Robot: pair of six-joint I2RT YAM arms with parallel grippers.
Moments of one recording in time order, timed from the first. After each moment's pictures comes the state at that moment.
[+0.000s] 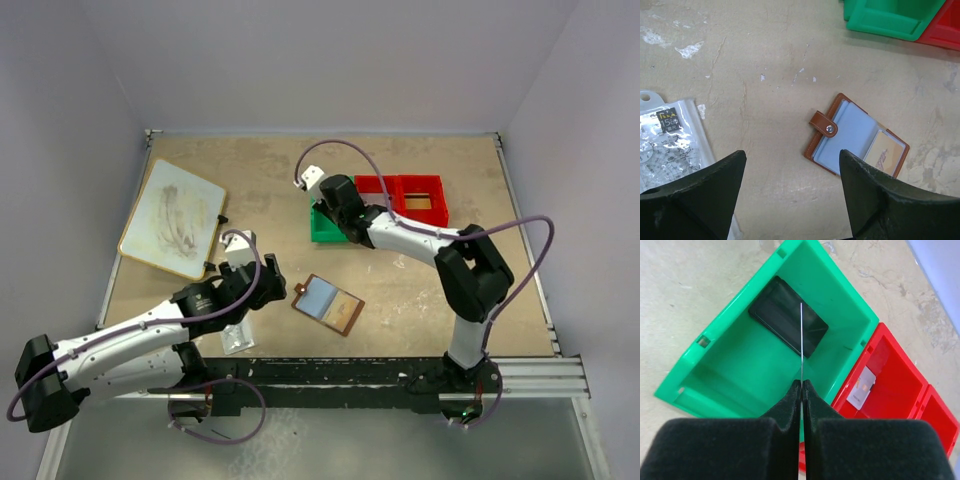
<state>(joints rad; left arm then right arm) -0.98 0.91 0.62 -0.53 -0.58 -0.95 0.72 1.81 1.25 -0.05 0.37 -0.35</state>
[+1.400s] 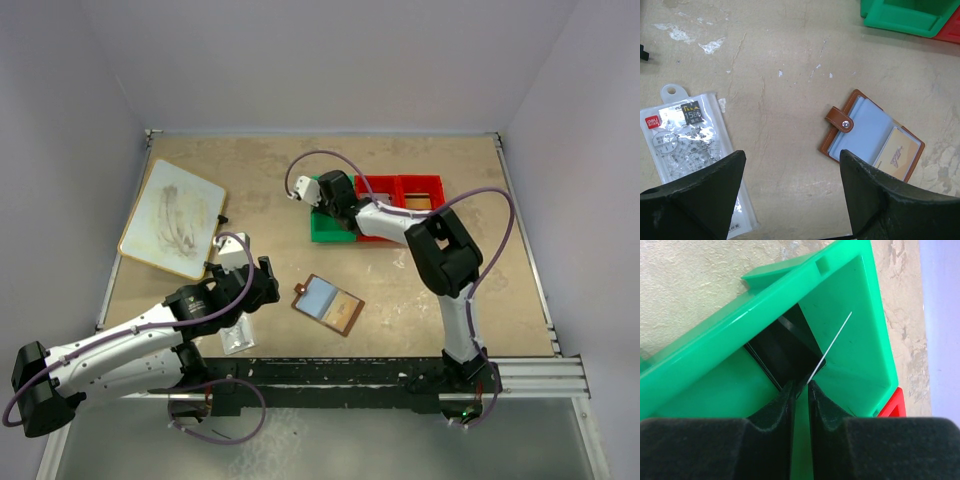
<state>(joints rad) -0.98 0.84 0.62 -0.62 -0.60 -0.95 0.64 2.09 1.40 -0.01 0.29 -0.74</state>
